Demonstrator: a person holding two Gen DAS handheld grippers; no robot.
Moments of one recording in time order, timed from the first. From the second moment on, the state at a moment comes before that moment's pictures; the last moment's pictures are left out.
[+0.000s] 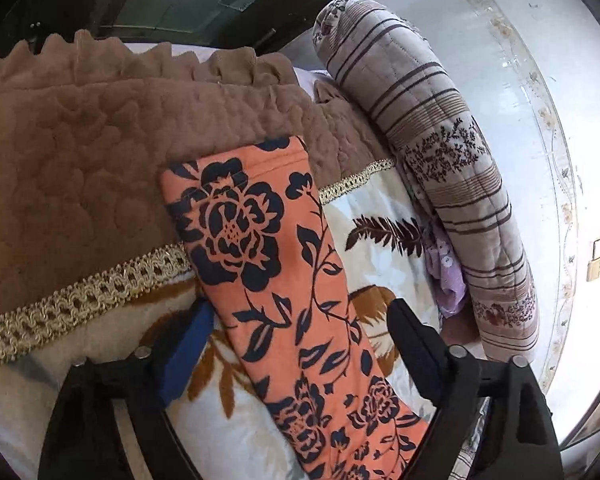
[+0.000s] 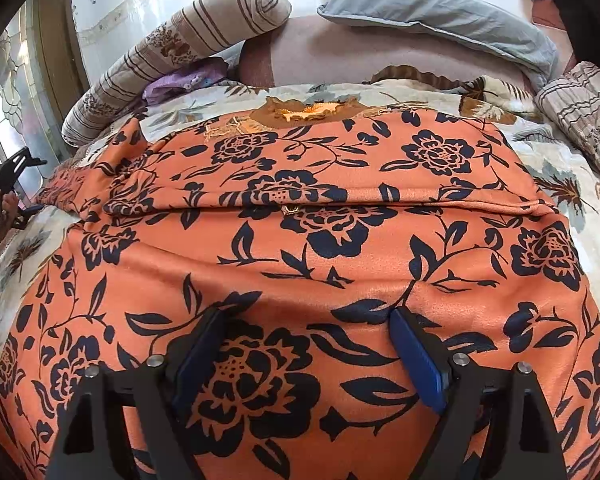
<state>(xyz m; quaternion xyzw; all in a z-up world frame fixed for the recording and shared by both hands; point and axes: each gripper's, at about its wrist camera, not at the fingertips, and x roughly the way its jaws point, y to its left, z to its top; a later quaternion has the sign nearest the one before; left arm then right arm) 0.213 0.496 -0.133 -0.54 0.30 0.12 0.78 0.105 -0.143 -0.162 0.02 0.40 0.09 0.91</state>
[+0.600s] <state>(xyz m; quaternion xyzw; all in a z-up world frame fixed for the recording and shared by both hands) 0.223 0.368 0.022 -0.27 0.28 0.12 0.91 0.106 -0.145 -0.163 0.03 0.40 0.10 0.91</state>
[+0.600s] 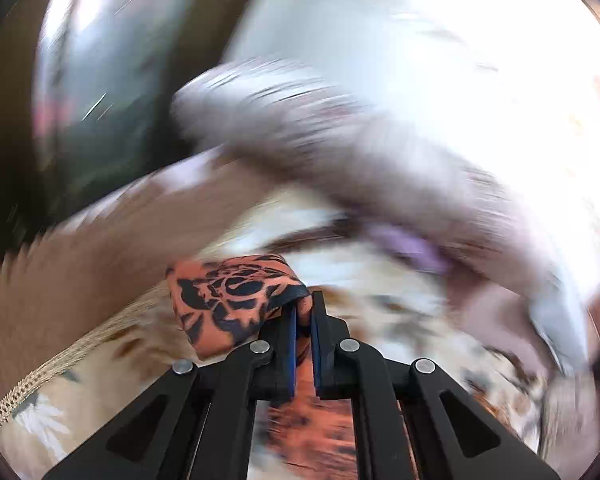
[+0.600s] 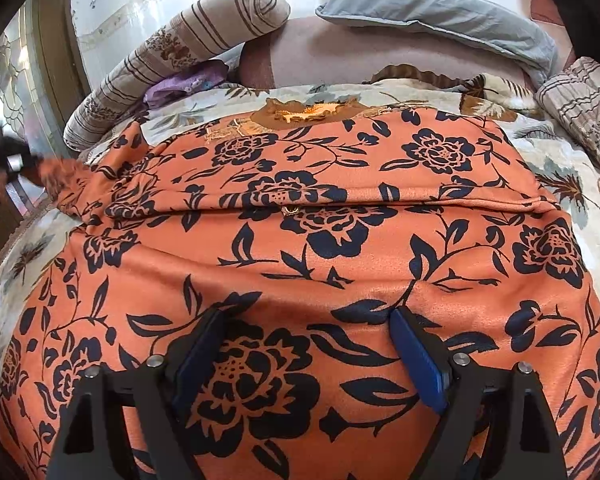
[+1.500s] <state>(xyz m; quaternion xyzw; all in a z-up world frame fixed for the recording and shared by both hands) 0.227 0.025 -0.044 -0.05 0.46 -0.06 0.89 0.105 -0.169 -0.159 0.14 0.39 0.14 0.90</state>
